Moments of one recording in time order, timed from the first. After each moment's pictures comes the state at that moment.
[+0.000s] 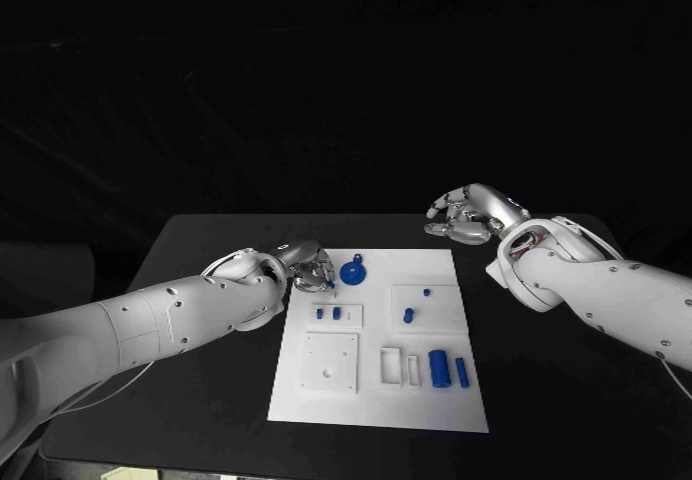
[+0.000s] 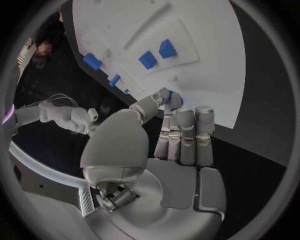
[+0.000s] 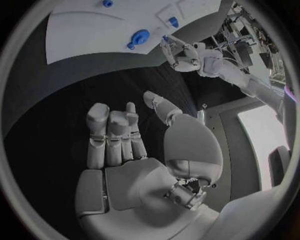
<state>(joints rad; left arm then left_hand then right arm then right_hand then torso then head) 1.15 -0.60 -0.11 1.12 -1.27 -0.31 -0.02 1.18 -0.08 0.61 -0.23 0.09 1.05 0.09 0.26 0.60 1.28 0.04 0.21 0.18 1.21 -0.07 1.27 0.61 0.05 1.01 -0.16 1.05 1.31 1.19 -0.72 0.05 1.30 -1.28 -0.48 -0.01 0.96 -0.17 0.58 -0.23 0.34 0.96 0.11 0.28 0.52 1.07 0.00 1.11 1.05 1.30 -0.11 1.17 0.95 0.18 1.27 -0.09 1.00 1.31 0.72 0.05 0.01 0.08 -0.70</state>
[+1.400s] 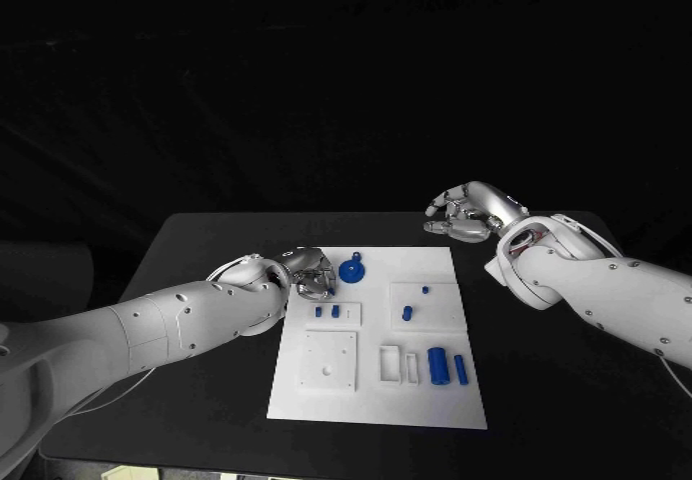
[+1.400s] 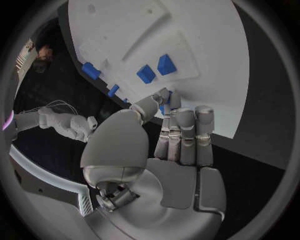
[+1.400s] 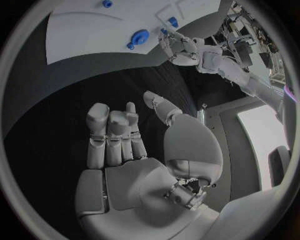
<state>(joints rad) 1.13 -0.57 -0.11 1.09 -1.31 -0.29 -0.03 1.18 -0.08 0.61 -0.24 0.09 1.05 0.09 0.26 0.60 1.29 0.04 0.21 0.18 1.21 -0.07 1.27 0.60 0.05 1.01 -0.16 1.05 1.31 1.19 -0.72 0.05 1.30 -1.28 -0.48 -0.01 0.96 -0.17 0.58 -0.23 0.34 0.96 0.11 0.28 0.52 1.07 0.00 1.11 1.05 1.30 -0.11 1.17 0.95 0.18 1.27 -0.09 1.00 1.31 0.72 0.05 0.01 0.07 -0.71</state>
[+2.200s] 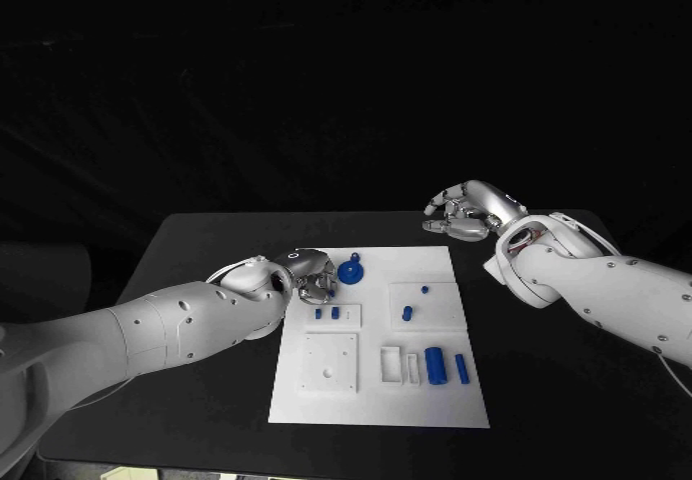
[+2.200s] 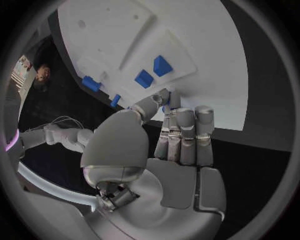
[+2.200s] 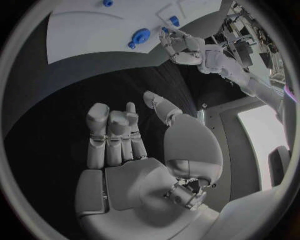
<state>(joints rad) 1.13 -0.57 -0.13 1.12 -1.46 -0.30 -0.04 1.18 -0.08 0.62 -0.24 0.10 1.05 0.09 0.26 0.59 1.31 0.03 0.21 0.18 1.21 -0.07 1.27 0.60 0.05 1.01 -0.16 1.05 1.31 1.19 -0.72 0.05 1.30 -1.28 -0.48 -0.01 0.96 -0.17 0.58 -0.23 0.34 0.96 0.11 0.28 0.52 1.07 0.00 1.11 1.05 1.30 -0.11 1.17 0.95 0.18 1.27 -0.09 1.00 1.31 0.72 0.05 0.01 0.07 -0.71</state>
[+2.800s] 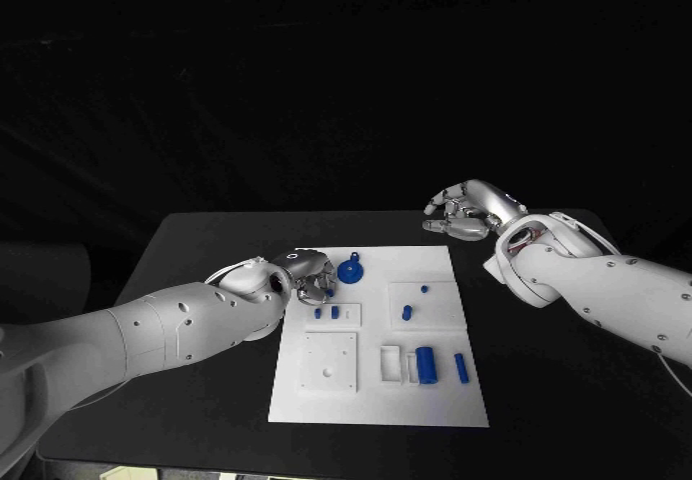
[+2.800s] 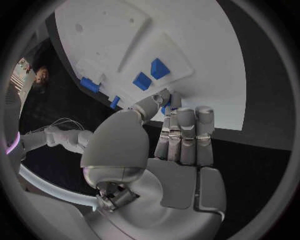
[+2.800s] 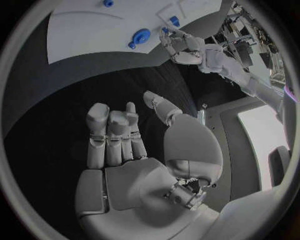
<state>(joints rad) 1.13 -0.58 -0.13 1.12 -1.47 -0.32 -0.04 1.19 -0.10 0.63 -0.25 0.10 1.02 0.12 0.24 0.57 1.28 0.05 0.17 0.16 1.20 -0.06 1.27 0.59 0.05 1.00 -0.16 1.05 1.31 1.19 -0.72 0.05 1.30 -1.28 -0.48 -0.01 0.96 -0.17 0.58 -0.23 0.34 0.96 0.11 0.28 0.52 1.07 0.00 1.11 1.05 1.30 -0.11 1.17 0.95 0.18 1.27 -0.09 1.00 1.31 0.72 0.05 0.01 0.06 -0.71</state>
